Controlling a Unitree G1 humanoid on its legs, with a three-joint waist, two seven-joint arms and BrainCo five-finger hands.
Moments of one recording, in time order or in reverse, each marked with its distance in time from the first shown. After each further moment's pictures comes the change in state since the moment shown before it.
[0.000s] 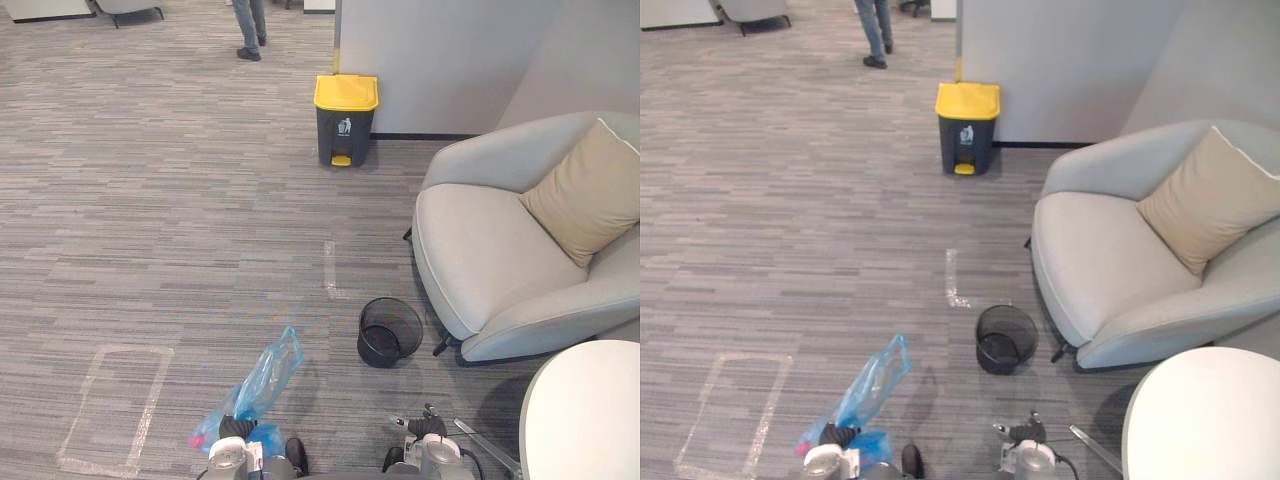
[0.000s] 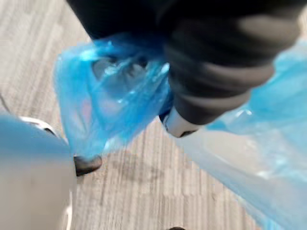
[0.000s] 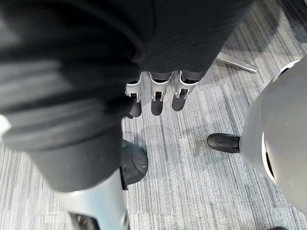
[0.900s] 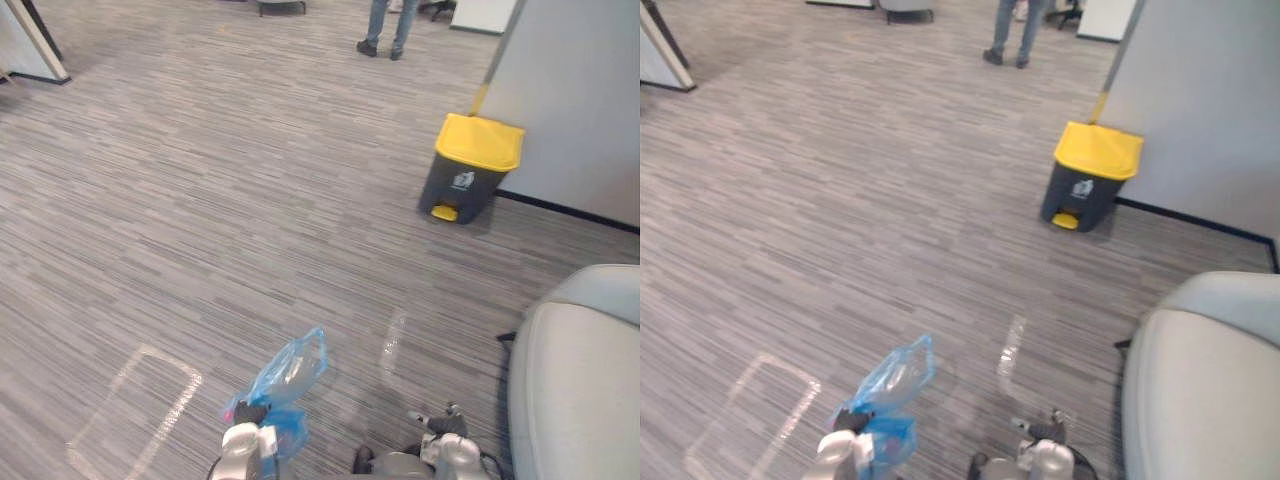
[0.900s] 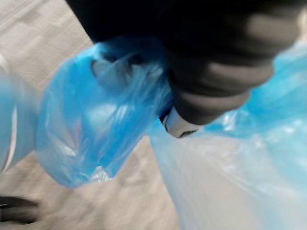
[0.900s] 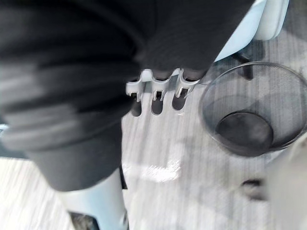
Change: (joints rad) left arm -0.053 -0.098 0.110 -0.080 -0.001 -0.001 -0.036; right arm -0.028 0.023 -0.058 -0.071 0.024 0.001 -0.009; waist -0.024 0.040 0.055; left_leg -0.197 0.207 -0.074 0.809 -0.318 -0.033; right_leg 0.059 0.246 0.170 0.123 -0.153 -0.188
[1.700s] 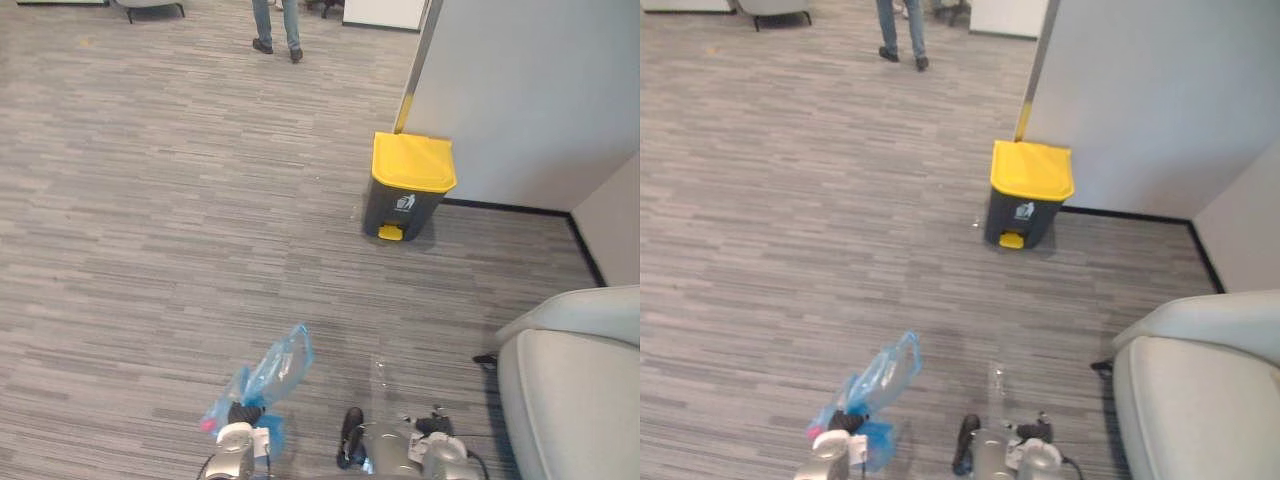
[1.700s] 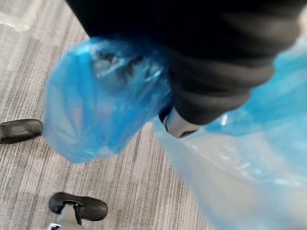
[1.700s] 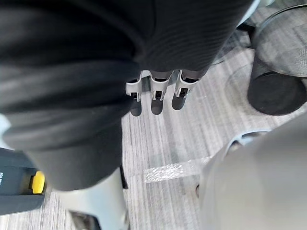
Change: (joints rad) left arm -0.024 0.024 -0.087 0.098 0.001 0.007 0.000; right arm 0.017 -0.022 -0.051 0.056 -0.026 0.008 0.001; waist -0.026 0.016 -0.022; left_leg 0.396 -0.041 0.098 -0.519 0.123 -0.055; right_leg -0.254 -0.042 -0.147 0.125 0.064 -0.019
